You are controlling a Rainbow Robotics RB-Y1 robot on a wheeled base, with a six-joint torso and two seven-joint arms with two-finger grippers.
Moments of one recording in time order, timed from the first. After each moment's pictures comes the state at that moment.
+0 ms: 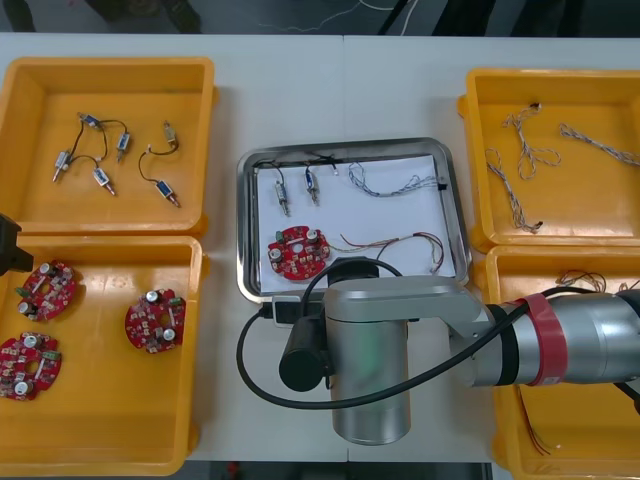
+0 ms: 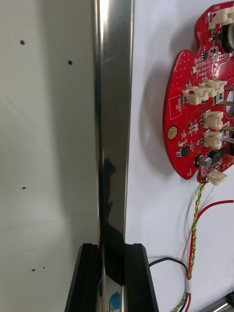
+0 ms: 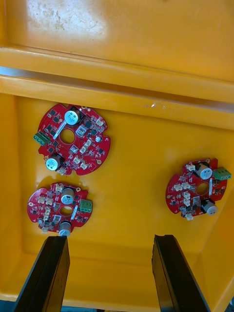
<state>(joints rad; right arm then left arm) -0.92 -0.50 1.34 -1.95 -0.18 1.61 1.57 -0.17 0.93 0.28 -2.17 0.98 1.91 -0.99</state>
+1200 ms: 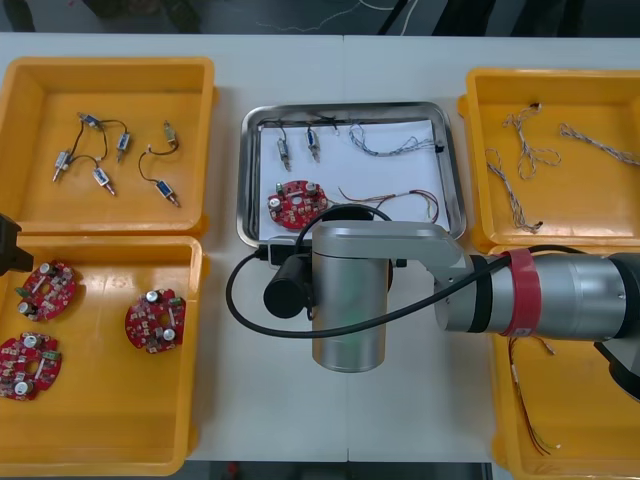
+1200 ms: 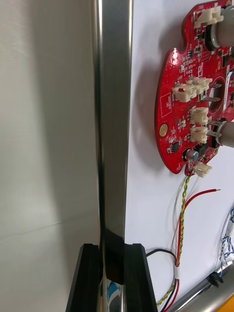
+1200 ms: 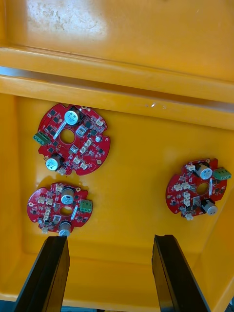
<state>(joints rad) -1.01 -0.46 1.27 -1.78 -0.18 1.54 1.60 -0.17 0.93 0.28 -2.17 0.98 1.91 -0.99</state>
